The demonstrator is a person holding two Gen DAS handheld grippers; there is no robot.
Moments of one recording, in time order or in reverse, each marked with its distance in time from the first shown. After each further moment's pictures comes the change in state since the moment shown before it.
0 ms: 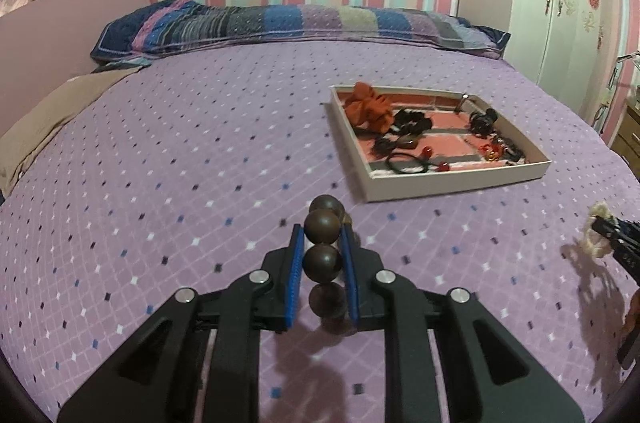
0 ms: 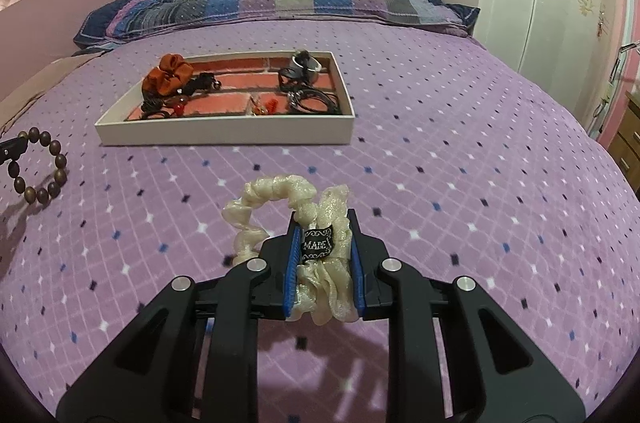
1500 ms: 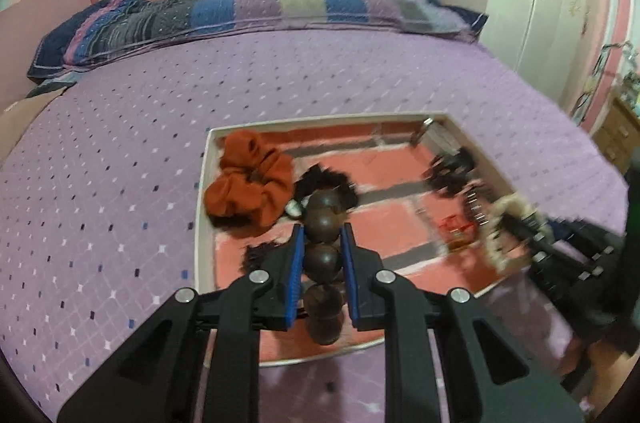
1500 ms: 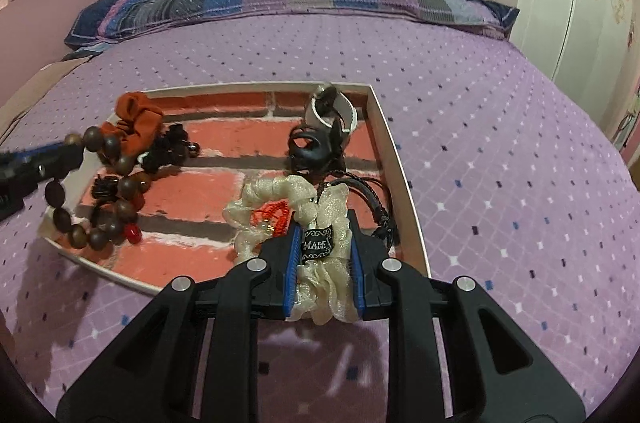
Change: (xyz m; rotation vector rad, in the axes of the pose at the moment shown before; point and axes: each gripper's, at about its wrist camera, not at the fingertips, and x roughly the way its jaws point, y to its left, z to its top) left arm 0.139 -0.097 0.109 0.053 0.087 -0.100; right arm 0.137 0.018 0.117 -0.013 0.068 0.032
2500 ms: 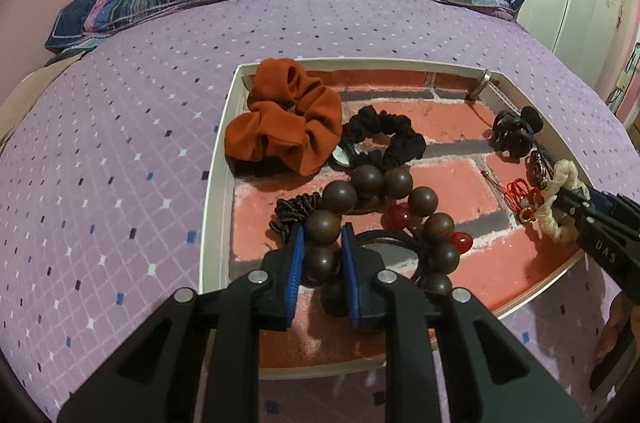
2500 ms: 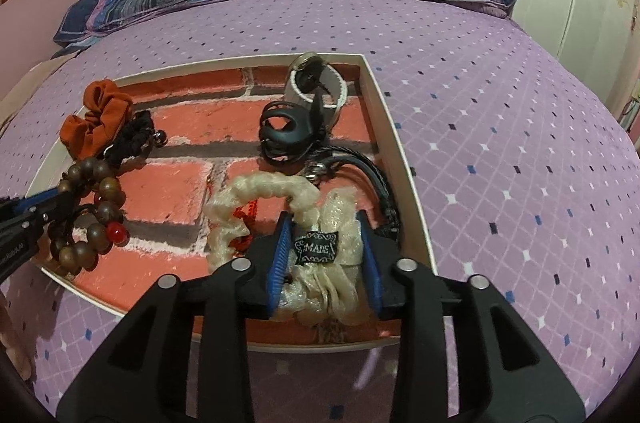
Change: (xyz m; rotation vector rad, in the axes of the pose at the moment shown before) left arm 0.046 0.020 -0.026 -0.053 0.096 0.091; right arm 0.035 -0.014 0.000 0.014 0.053 0.008
